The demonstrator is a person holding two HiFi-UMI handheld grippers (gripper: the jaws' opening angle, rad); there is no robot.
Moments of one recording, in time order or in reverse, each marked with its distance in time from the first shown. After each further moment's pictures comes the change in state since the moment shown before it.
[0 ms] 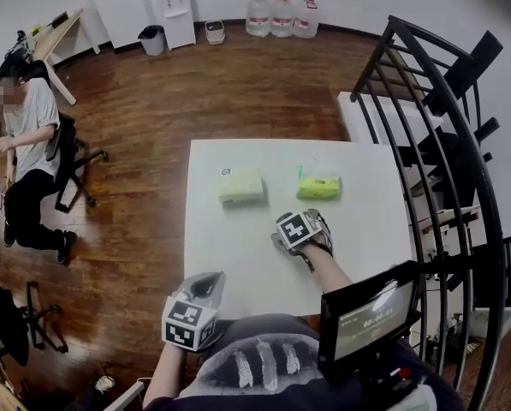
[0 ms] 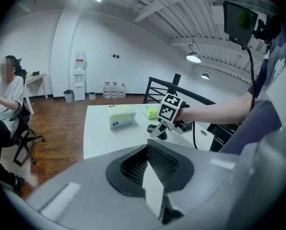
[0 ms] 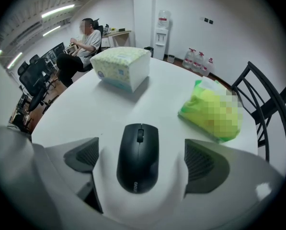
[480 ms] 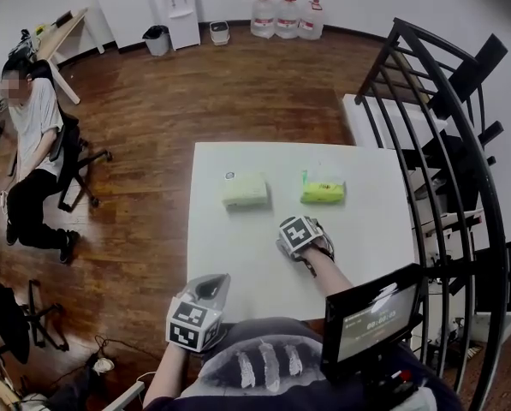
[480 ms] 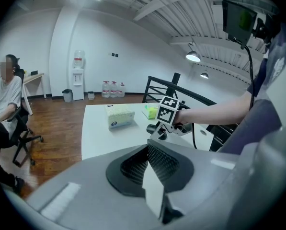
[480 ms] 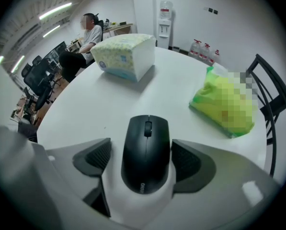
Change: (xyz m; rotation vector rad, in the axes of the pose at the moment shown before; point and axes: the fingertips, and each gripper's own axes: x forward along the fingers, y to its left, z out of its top) left arm 0.008 0.001 0.002 0.002 0.013 -0.013; right arm 0.019 0.011 -0.014 -0.001 0.077 0.074
